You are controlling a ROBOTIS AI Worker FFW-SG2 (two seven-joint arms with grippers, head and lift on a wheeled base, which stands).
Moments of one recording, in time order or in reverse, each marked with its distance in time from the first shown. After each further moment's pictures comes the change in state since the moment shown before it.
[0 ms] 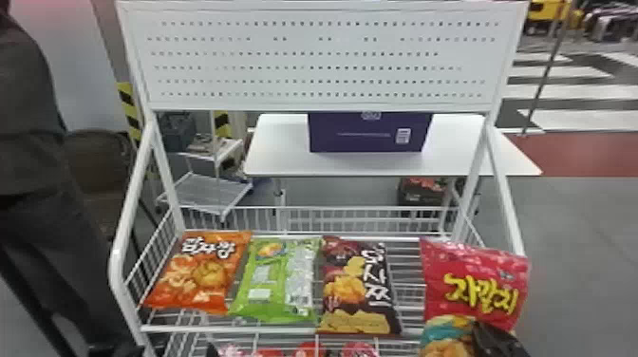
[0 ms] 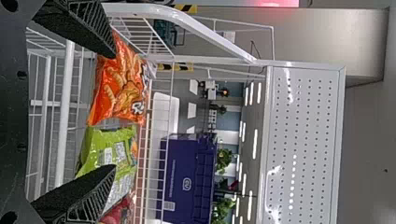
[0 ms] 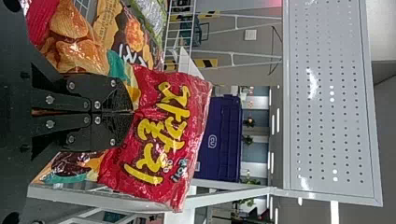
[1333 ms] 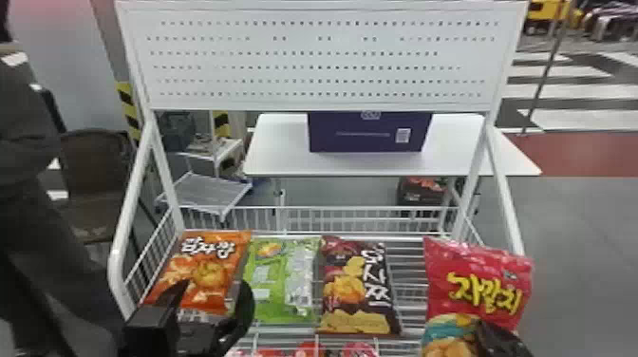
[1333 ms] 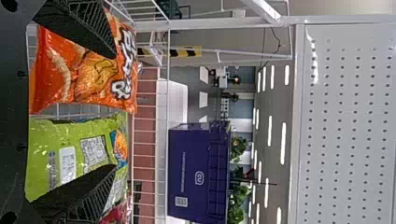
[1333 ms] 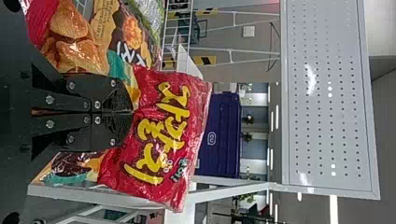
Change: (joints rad) left arm -0.409 -0.010 -0.044 0.207 0.041 0.261 -0.045; right arm 0.004 0.016 -0.008 -0.004 -0.001 -0.003 0.000
